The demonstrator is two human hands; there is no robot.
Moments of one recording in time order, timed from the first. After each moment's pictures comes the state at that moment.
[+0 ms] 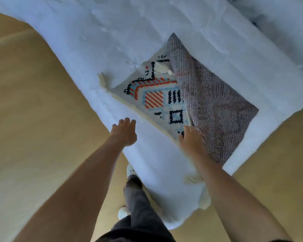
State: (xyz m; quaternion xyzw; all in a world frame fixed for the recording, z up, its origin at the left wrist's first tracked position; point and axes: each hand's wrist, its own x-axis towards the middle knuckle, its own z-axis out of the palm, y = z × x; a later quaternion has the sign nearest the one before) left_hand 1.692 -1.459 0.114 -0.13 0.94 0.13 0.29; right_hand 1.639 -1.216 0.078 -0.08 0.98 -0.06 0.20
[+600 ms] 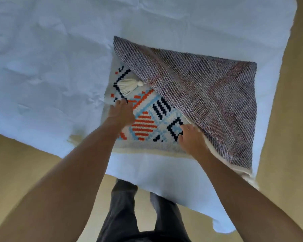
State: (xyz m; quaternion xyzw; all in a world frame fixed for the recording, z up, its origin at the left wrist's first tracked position) left_hand 1.397 -1.474 0.076 0.12 0.94 -0.04 0.30; right_hand 1.534 -1.257 0.020 0.10 0.96 -0.10 0.25
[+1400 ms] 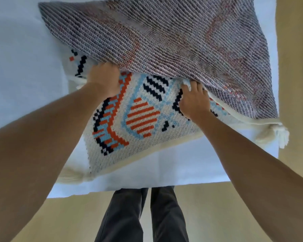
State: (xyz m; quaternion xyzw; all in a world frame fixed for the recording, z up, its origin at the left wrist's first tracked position) left_hand 1.281 -1.465 -0.028 0.41 0.89 -0.10 0.17; right_hand 1.478 -1.287 -0.054 0.27 0.93 -0.01 0.23
